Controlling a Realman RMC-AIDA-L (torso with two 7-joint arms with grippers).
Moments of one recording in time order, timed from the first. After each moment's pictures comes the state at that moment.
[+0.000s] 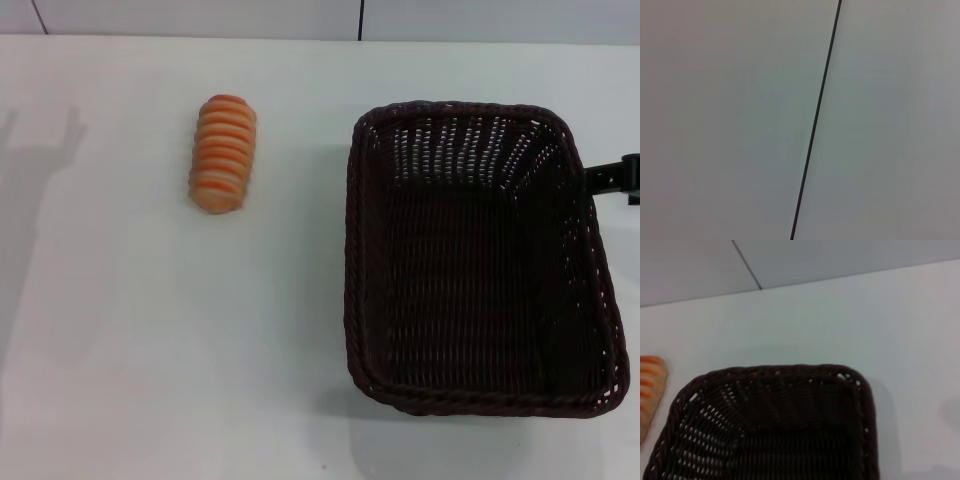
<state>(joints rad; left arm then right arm) -0.31 -2.04 -1.57 -0.39 2.89 1.10 -0.38 0.28 2.08 1.83 1.84 -2.58 1.56 0.05</state>
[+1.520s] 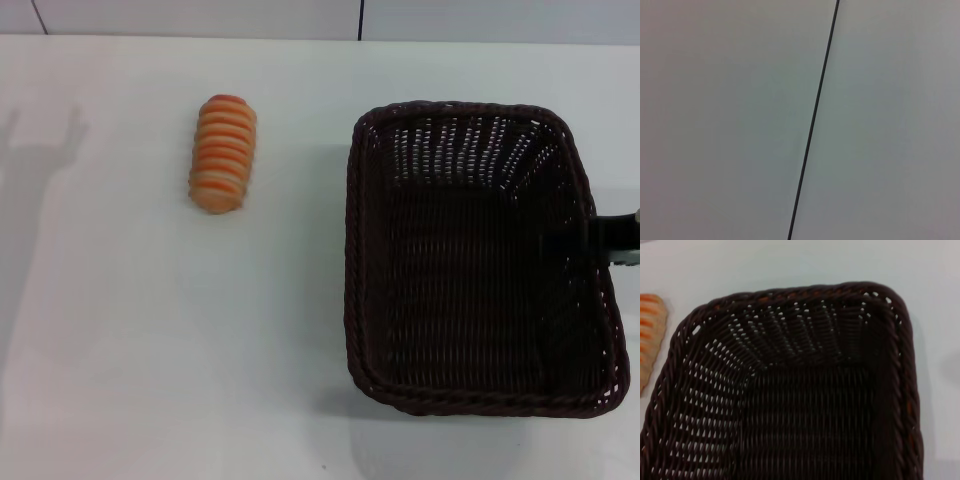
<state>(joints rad) -0.31 -2.04 -1.56 -0.39 2.89 1.10 -0.38 0.27 2.08 1.71 1.76 -2.58 1.55 0.11</state>
